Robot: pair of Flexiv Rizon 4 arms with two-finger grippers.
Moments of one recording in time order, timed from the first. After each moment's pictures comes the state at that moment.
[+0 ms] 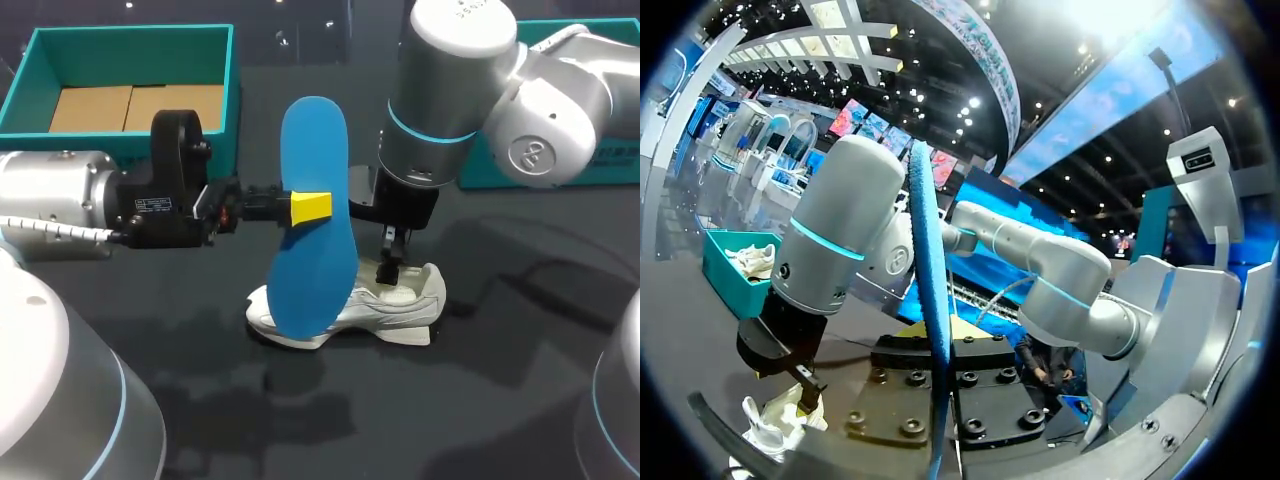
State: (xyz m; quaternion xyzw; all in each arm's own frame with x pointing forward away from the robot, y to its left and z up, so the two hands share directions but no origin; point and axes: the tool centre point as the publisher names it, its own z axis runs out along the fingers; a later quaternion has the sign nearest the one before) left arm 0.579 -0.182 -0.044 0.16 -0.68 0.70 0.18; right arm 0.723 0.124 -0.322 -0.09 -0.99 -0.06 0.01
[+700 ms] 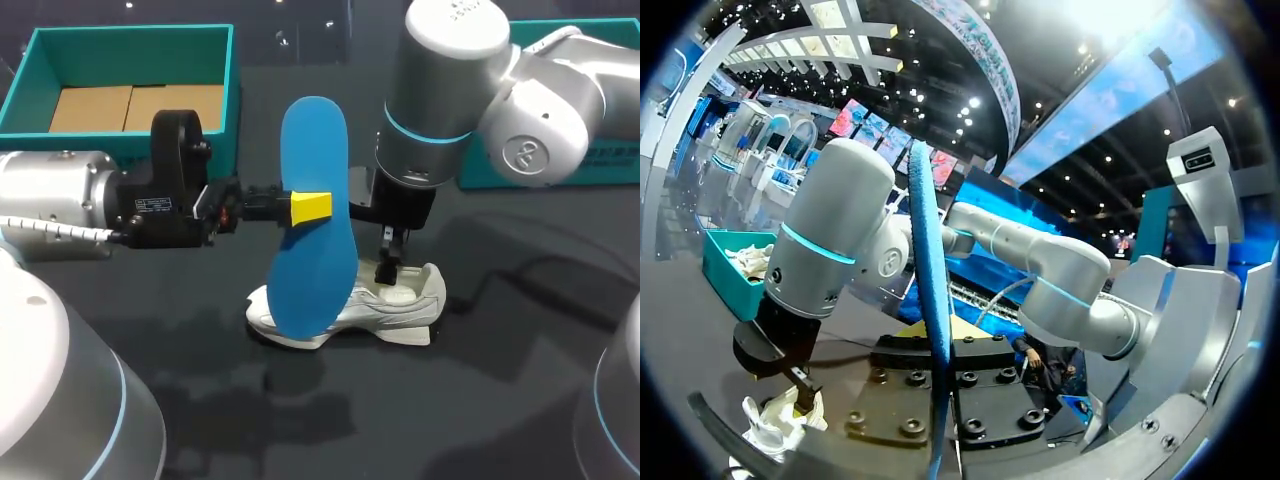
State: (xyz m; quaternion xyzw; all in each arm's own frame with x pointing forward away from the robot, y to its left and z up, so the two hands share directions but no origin) left arm 0.579 -0.182 -0.044 0.16 -0.68 0.70 0.18; right arm 0.728 0.124 -0.331 -0.09 -0.99 -0.05 0.01
